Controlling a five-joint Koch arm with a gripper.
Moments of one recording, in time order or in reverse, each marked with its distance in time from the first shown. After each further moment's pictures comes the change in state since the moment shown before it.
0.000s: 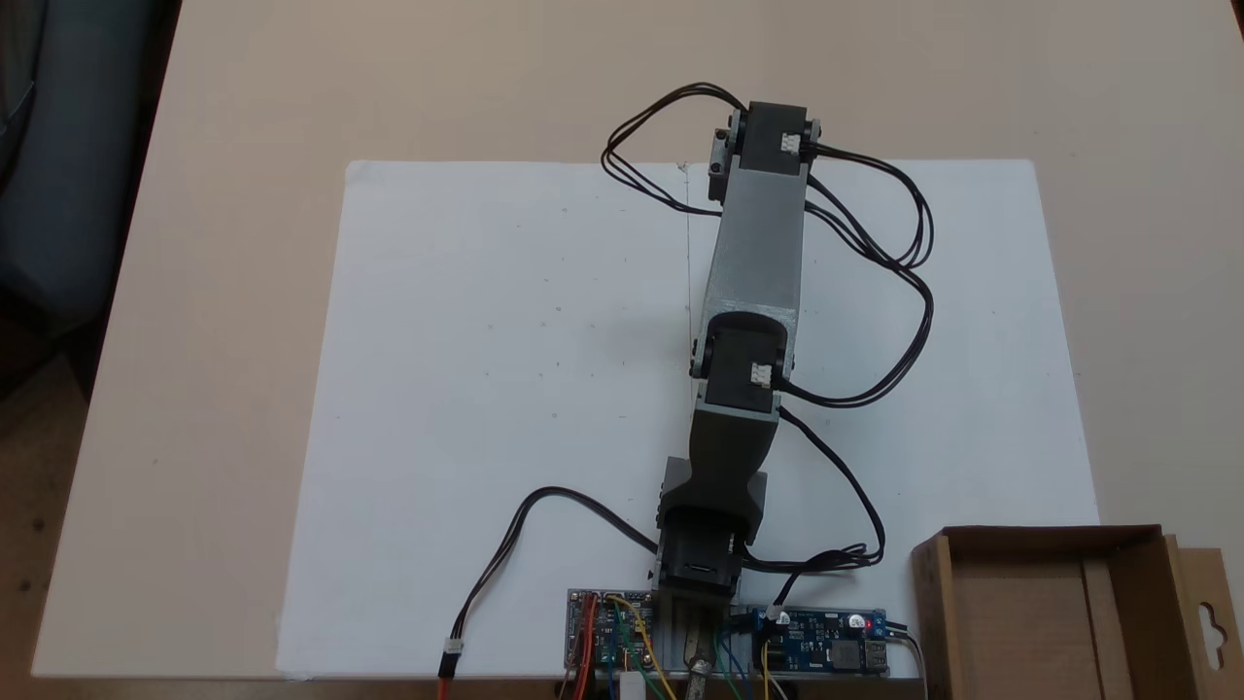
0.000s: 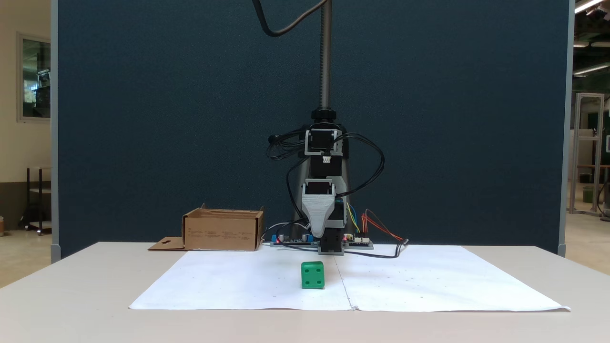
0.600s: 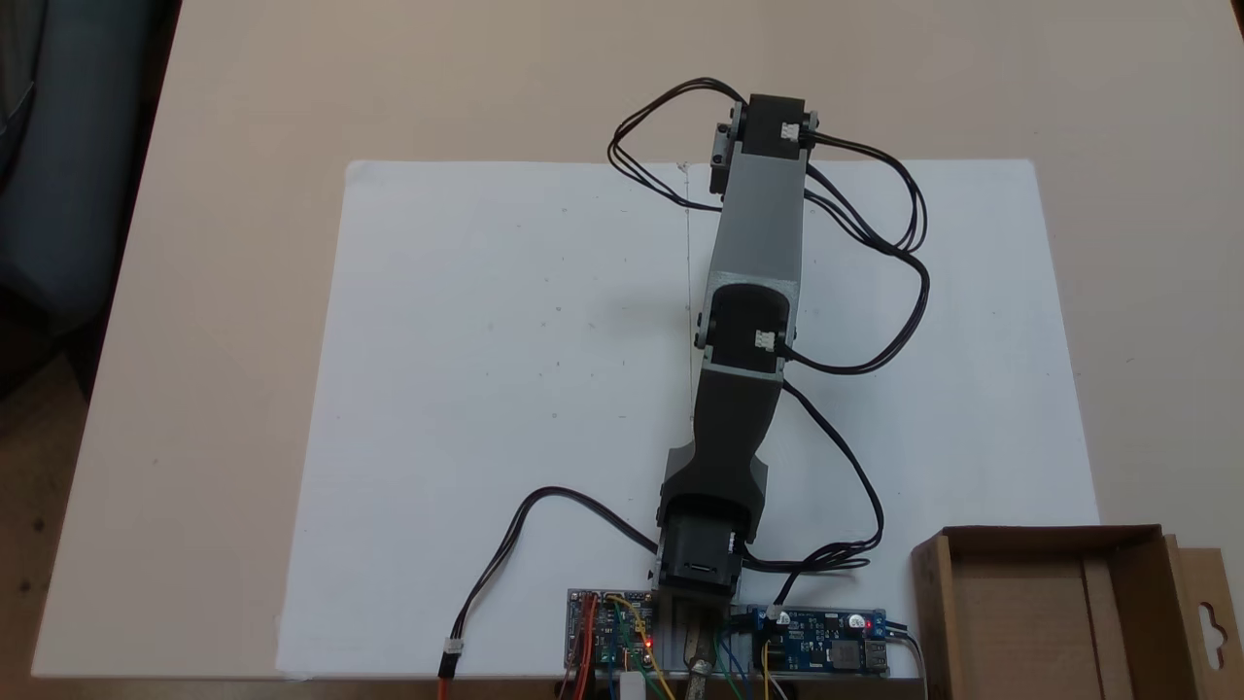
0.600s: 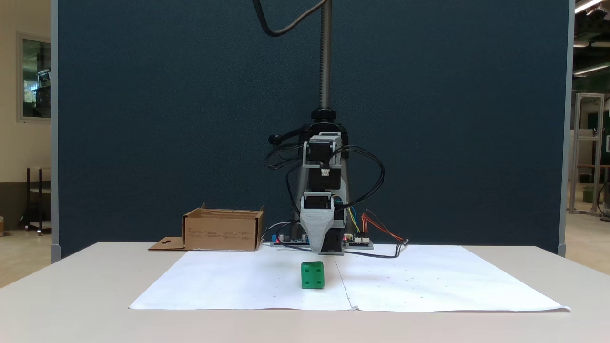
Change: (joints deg) arm 0.0 -7.3 -3.6 -1.3 -0.4
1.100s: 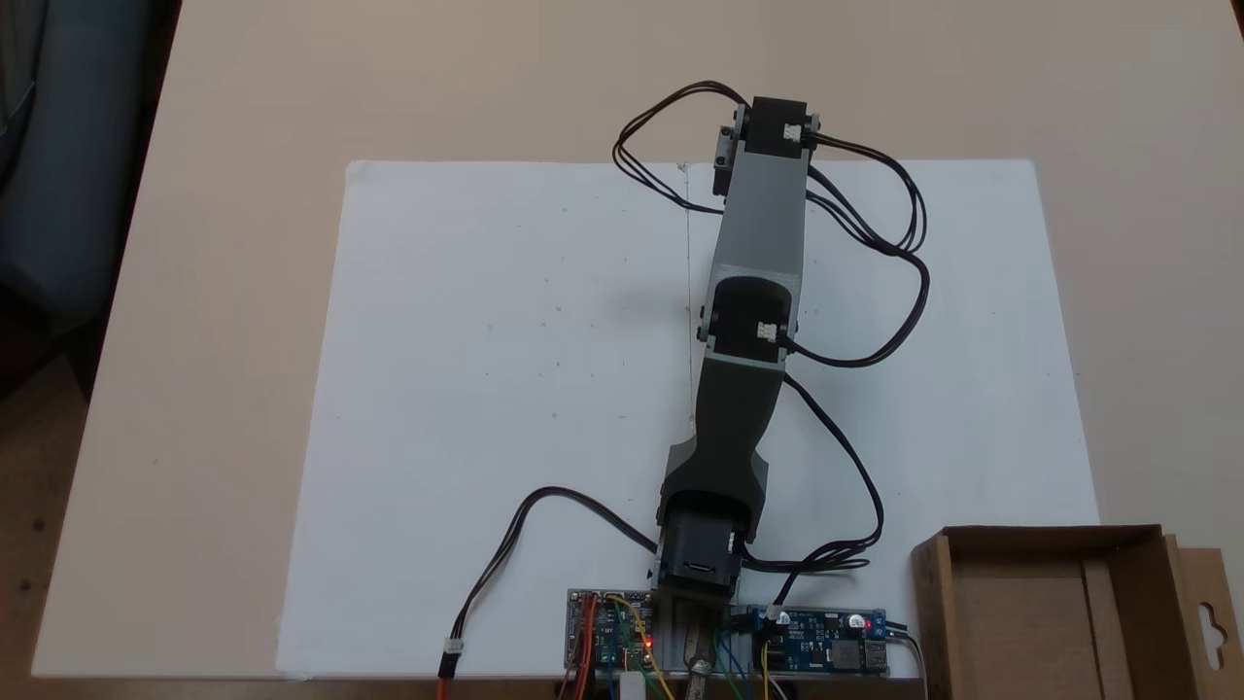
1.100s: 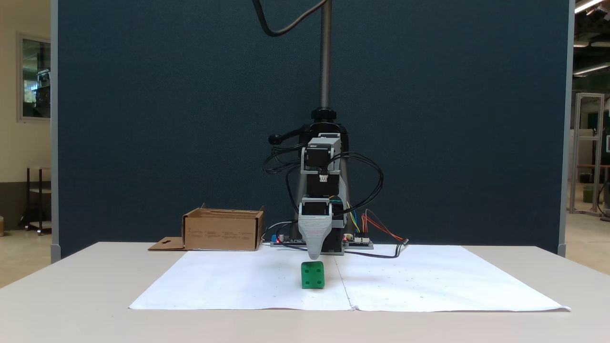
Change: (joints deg) arm 0.6 -2.1 0.0 -1.1 0.0
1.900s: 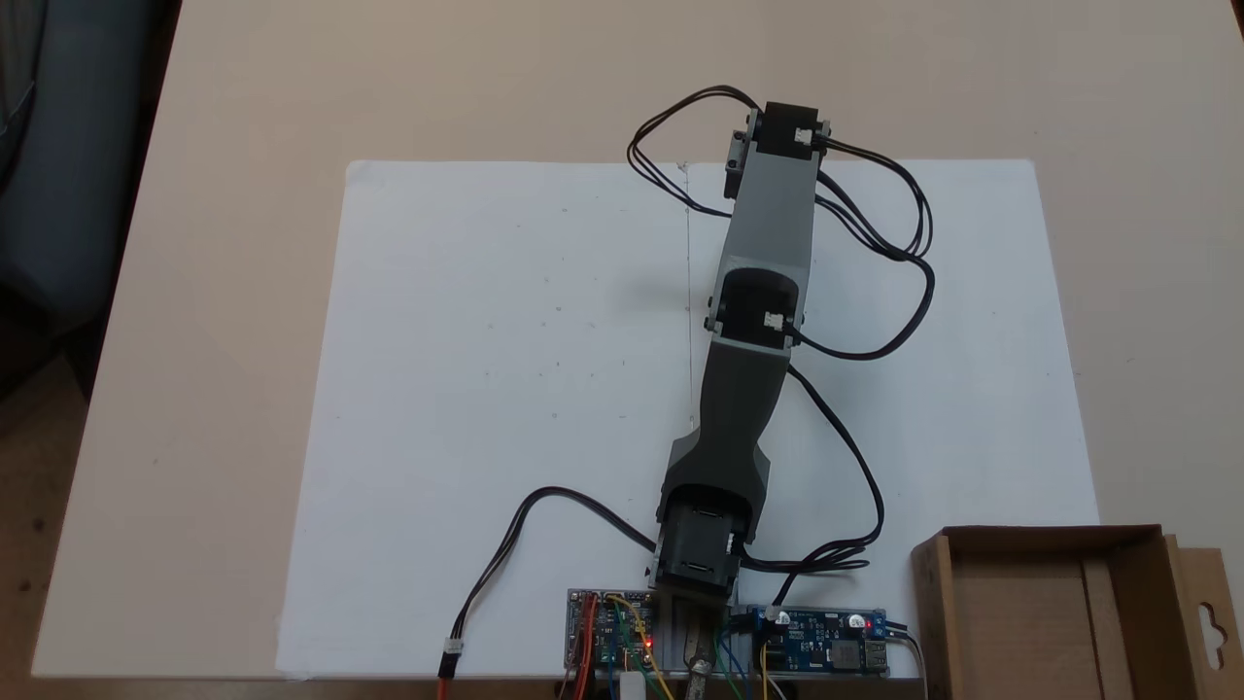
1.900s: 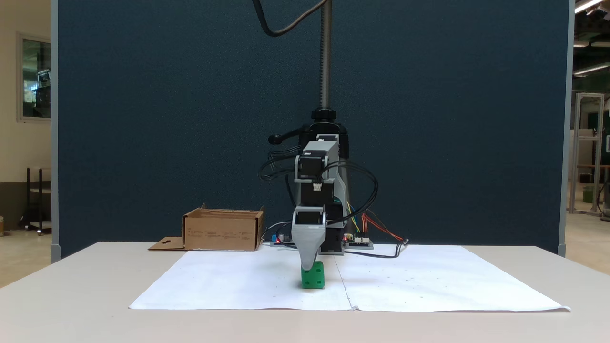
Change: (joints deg) arm 2.1 -3.8 0.1 -2.0 0.0
